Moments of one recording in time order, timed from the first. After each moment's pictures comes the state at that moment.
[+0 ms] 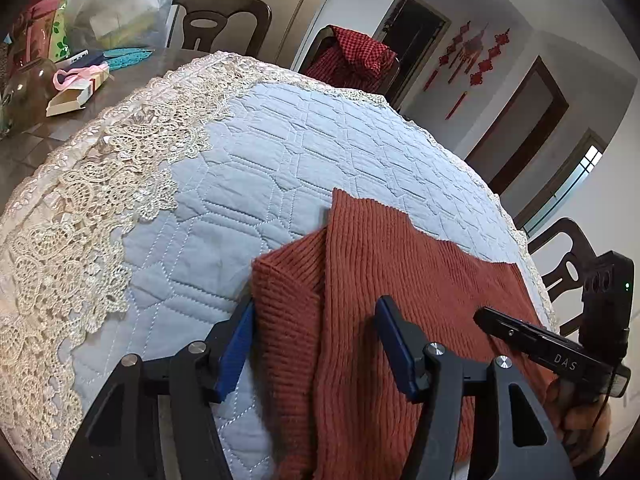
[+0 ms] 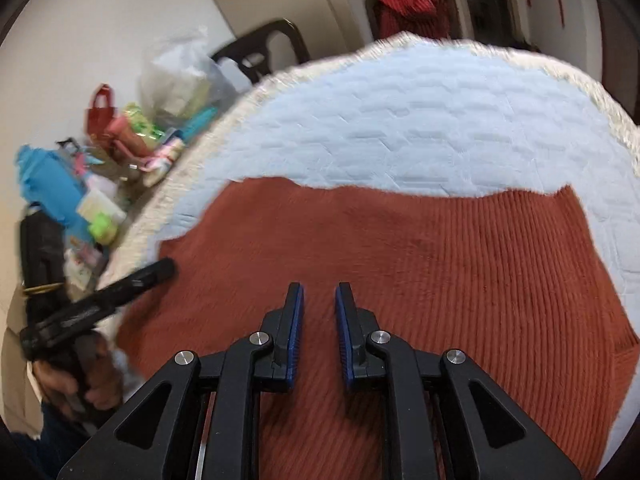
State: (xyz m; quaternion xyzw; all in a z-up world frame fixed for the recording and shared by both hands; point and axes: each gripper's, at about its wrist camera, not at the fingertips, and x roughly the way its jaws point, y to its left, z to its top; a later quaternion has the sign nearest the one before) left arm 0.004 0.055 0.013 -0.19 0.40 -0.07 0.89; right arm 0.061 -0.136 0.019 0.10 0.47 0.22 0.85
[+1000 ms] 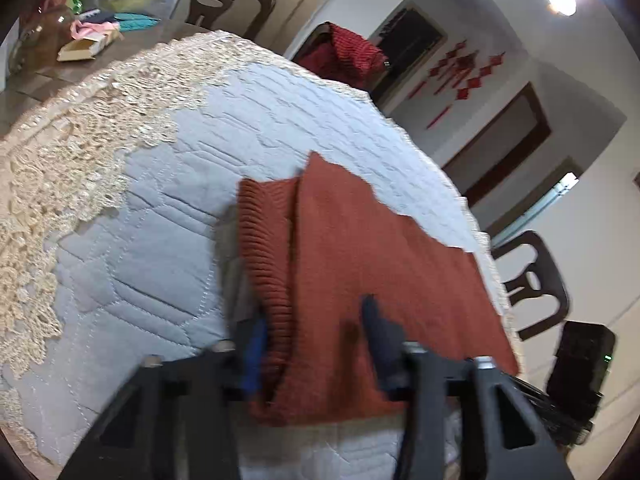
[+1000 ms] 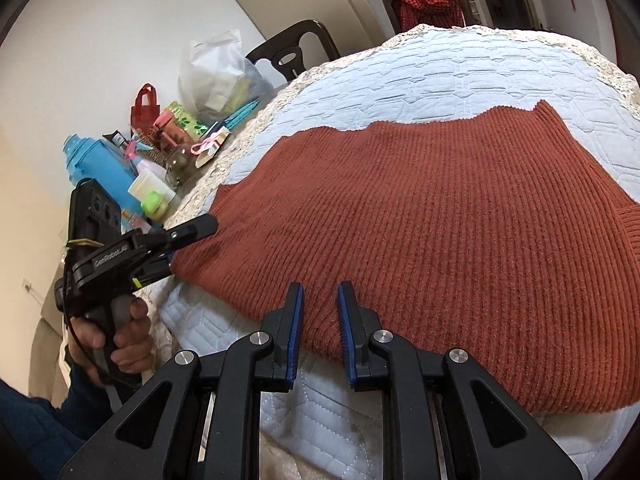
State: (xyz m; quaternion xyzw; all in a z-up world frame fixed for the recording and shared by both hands) left arm -0.034 0.053 0.006 -0.26 0.40 -0.10 0.87; right arm -0.021 -0.154 0.020 0.13 0.44 0.29 0.84
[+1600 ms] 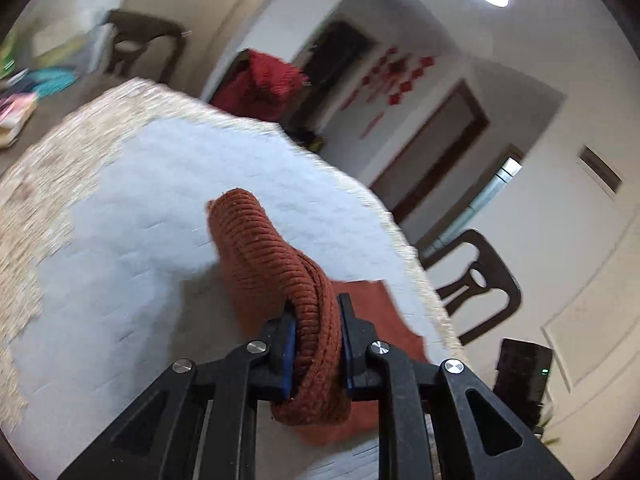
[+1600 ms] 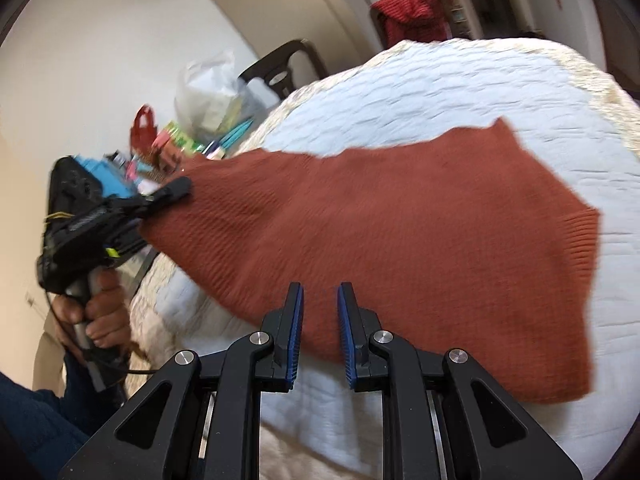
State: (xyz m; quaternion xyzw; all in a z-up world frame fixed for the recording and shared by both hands) left arm -0.019 0.004 0.086 -0.24 0.33 -0.22 0.89; right arm -0.029 -0.201 0.035 0.16 0.42 0.26 0.85
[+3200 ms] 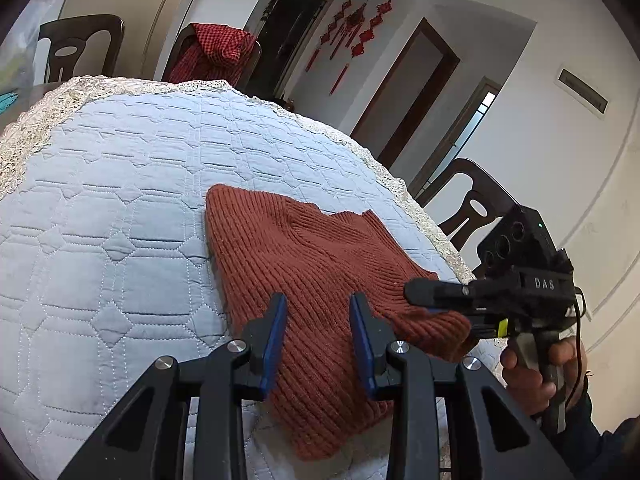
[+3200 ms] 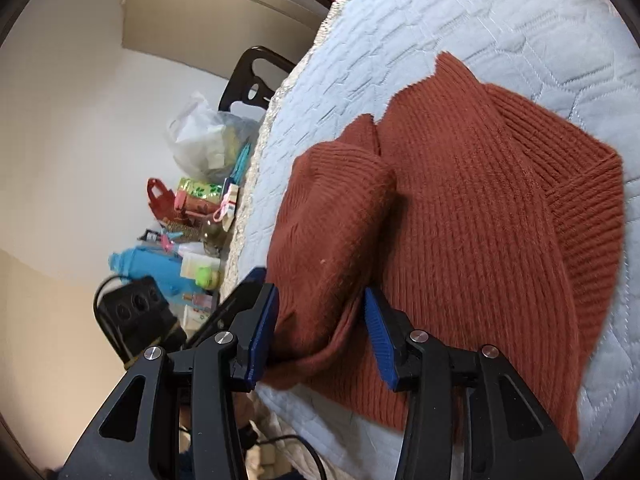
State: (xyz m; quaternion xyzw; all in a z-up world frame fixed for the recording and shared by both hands) left arm -0.014 -0.054 0.034 -0.15 0.37 -0.27 0.88; right arm 0.026 -0.237 0.007 0.37 0.49 0.30 0.73
